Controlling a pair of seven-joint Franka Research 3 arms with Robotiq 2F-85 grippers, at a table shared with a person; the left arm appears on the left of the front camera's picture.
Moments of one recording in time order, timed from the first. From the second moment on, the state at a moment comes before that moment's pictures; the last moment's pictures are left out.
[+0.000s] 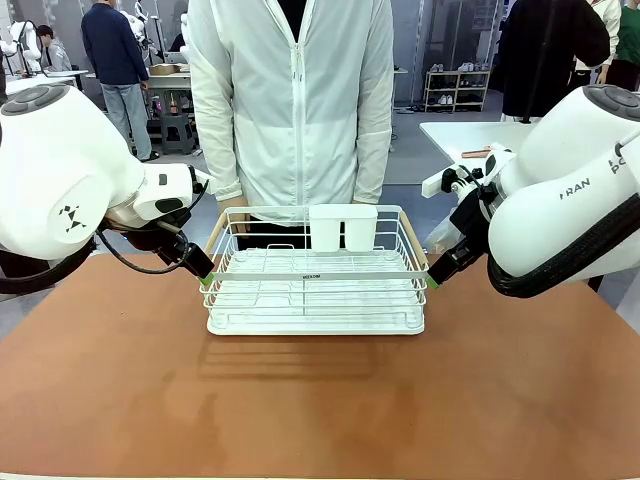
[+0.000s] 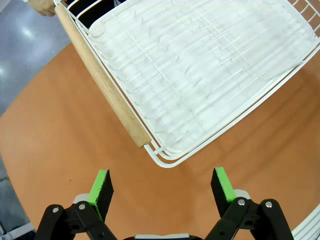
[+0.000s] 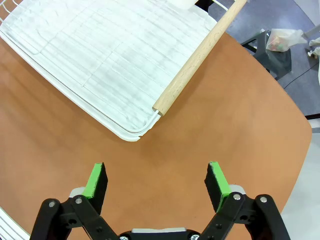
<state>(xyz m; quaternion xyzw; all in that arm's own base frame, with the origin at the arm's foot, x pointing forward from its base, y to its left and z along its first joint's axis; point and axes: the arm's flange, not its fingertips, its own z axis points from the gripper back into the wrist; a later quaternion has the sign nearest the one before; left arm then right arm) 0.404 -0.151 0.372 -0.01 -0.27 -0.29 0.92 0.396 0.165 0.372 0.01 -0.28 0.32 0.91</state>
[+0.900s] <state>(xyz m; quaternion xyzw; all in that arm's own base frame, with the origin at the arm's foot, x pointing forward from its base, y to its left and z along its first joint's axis) 0.409 -0.016 0.534 -0.42 -0.19 -0.15 0.88 0.406 0.033 0.528 0.41 -0.19 0.19 0.88</state>
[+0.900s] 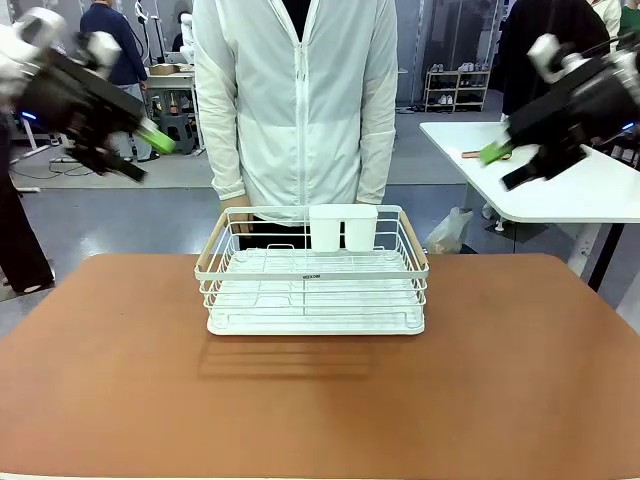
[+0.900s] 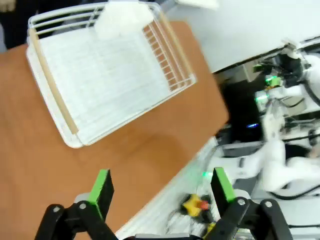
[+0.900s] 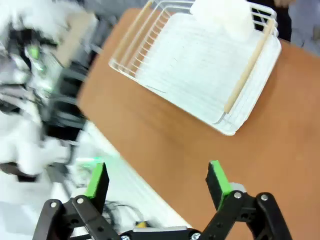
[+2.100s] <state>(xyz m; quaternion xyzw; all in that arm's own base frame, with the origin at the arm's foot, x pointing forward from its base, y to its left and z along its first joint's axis) 0.363 0.242 0.491 -0.51 -0.25 0.12 0.82 0.377 -0.236 0.453 0.56 -0.16 -0.16 0.80</state>
